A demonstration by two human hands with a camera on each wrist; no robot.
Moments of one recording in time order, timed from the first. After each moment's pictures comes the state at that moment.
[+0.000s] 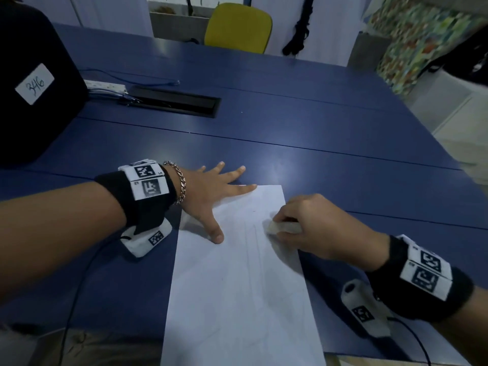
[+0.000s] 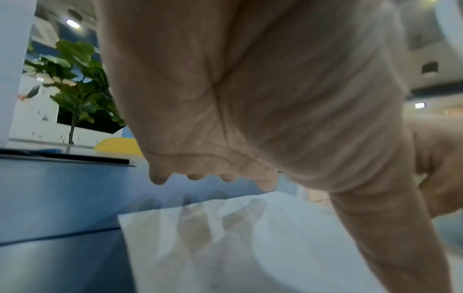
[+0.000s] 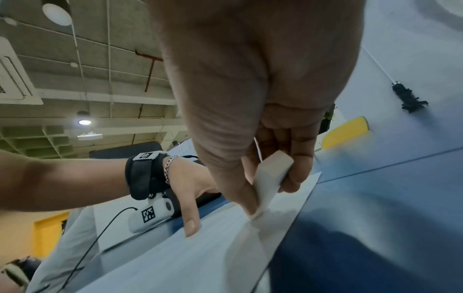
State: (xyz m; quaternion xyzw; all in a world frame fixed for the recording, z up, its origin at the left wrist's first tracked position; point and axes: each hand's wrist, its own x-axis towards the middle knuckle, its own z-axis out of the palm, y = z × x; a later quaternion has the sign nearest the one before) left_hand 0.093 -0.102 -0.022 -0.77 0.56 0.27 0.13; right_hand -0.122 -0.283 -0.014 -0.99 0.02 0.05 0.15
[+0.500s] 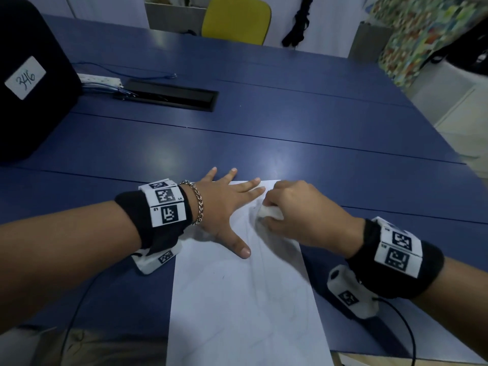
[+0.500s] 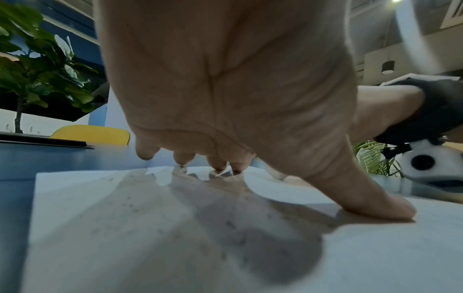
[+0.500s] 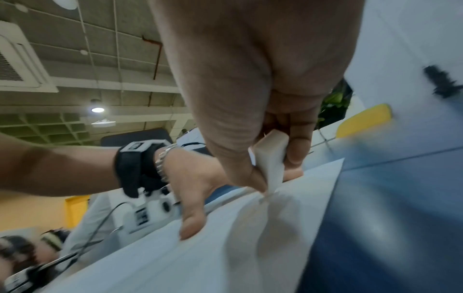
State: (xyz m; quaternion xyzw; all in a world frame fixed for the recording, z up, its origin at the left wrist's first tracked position) left_hand 0.055 -0.114 -0.045 -0.79 0.57 0.22 0.10; right_hand -0.097 -0.269 -0.012 -1.00 0.01 0.03 0.07
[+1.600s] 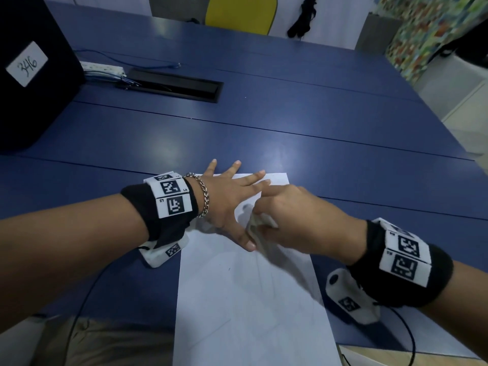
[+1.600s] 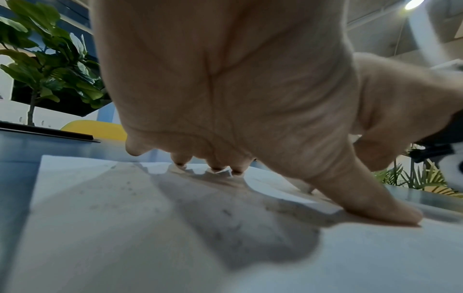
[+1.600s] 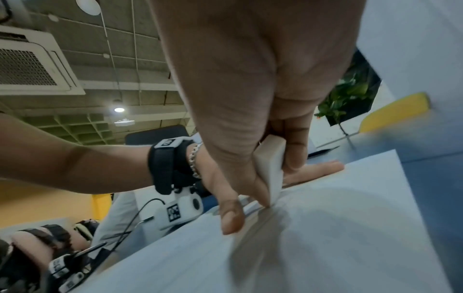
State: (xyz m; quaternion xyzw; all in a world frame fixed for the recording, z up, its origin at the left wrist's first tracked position) left_hand 0.059 -0.113 -0.053 -0.79 0.56 0.24 0.08; right_hand -0.100 -0.243 -0.008 -0.99 -0.09 0.07 0.08
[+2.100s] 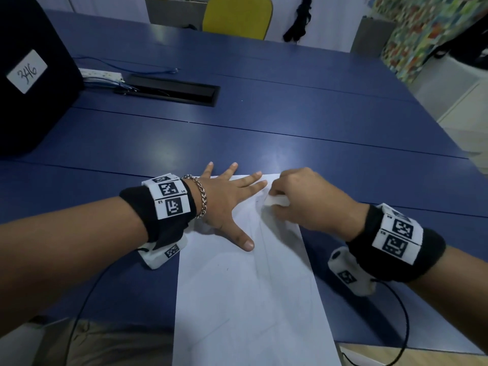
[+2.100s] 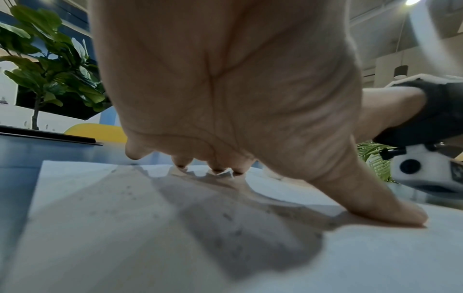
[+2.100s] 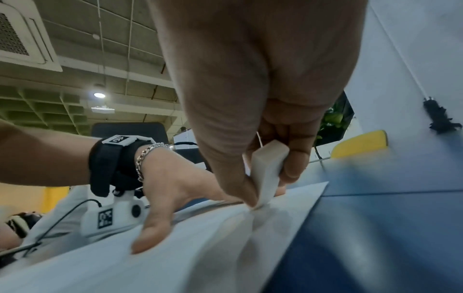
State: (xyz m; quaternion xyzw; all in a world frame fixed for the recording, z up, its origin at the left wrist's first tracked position) left_hand 0.057 -0.112 -0.052 -0.79 0.55 0.25 0.11; right_hand -0.091 -0.272 -0.005 -1.00 0.01 0.04 0.06
